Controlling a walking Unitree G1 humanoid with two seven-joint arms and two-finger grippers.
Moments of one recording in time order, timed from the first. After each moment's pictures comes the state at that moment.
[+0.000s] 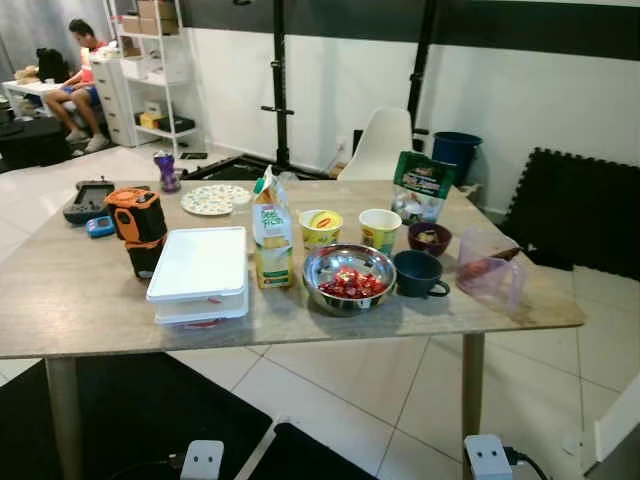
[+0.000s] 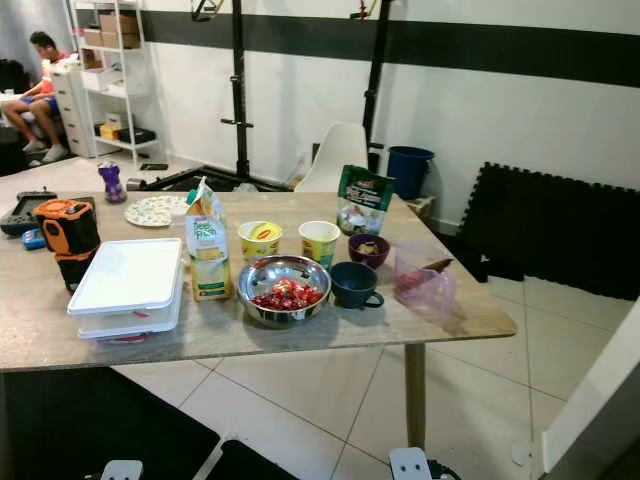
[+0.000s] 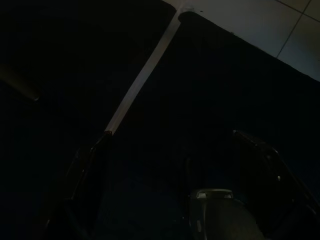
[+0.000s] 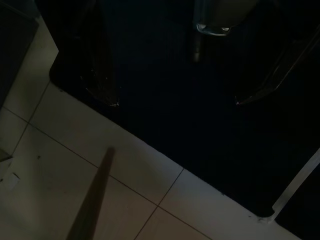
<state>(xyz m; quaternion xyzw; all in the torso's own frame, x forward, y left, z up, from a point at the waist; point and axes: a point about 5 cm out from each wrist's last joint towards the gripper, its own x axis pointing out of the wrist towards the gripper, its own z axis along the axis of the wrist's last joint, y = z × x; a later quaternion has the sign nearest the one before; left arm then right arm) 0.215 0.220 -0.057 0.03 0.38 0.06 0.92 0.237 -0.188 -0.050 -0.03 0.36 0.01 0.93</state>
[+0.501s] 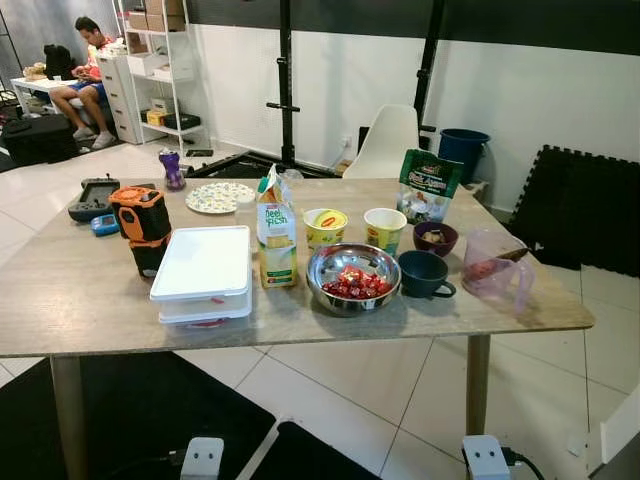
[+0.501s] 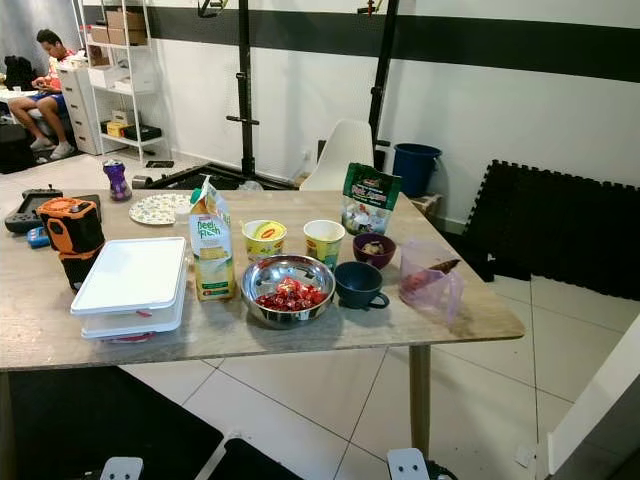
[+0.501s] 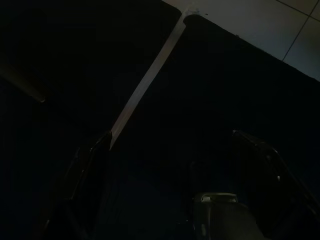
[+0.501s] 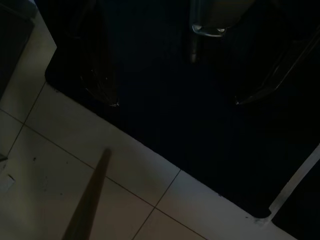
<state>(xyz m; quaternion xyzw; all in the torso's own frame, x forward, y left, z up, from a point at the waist) 0.219 0.220 -0.055 0.04 0.38 0.07 0.92 0.235 -0.185 -0.052 -0.02 0.36 0.01 0.93</state>
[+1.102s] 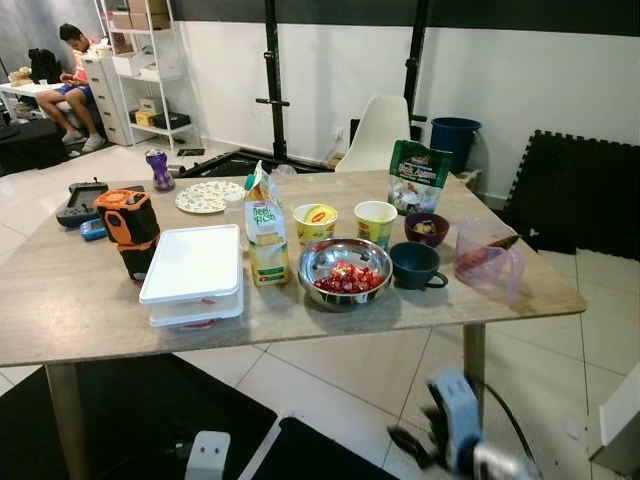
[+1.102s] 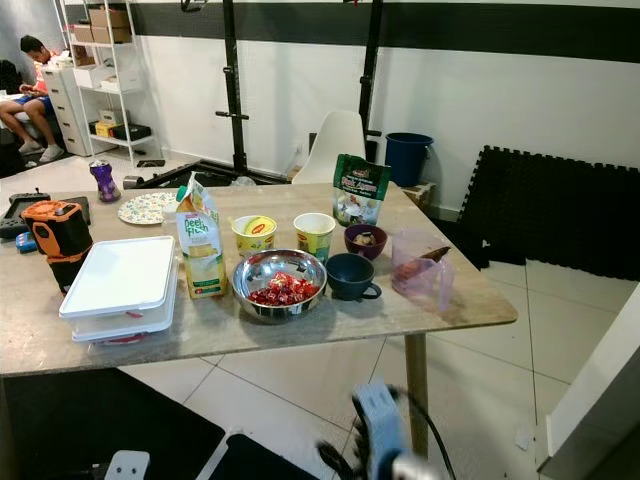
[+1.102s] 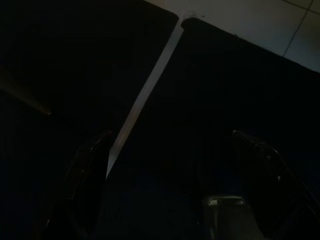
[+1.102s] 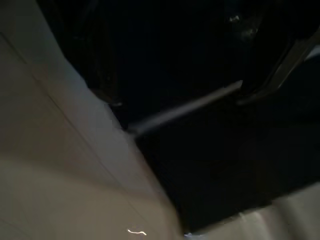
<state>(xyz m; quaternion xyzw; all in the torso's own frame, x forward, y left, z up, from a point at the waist) 0.229 0.216 -0.050 0.05 0.37 0.05 0.93 0.313 -0.145 0.055 -0.01 0.19 0.41 0.89</state>
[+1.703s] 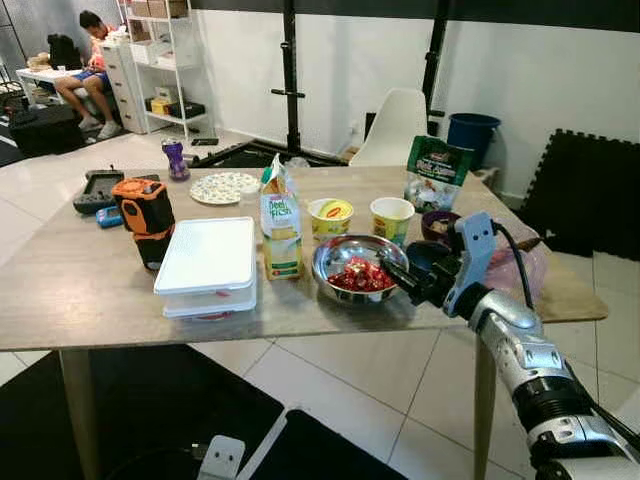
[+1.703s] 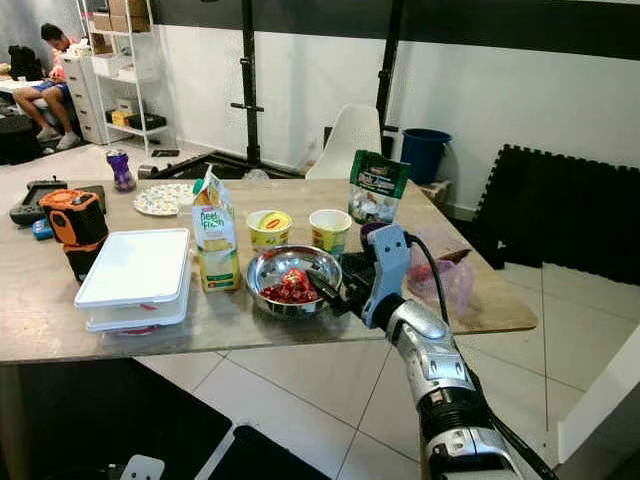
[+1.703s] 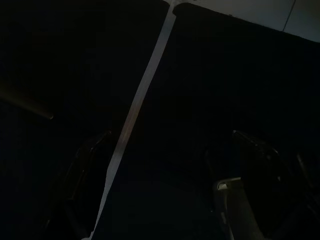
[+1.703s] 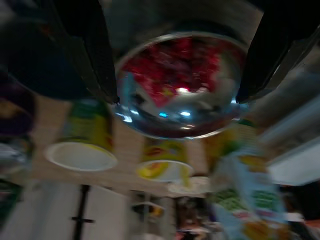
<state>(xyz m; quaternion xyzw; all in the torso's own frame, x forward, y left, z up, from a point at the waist) 0.222 0.209 -0.054 0.10 0.37 0.00 0.92 0.389 -0.154 0.200 0.00 -0.06 0.25 0.97</state>
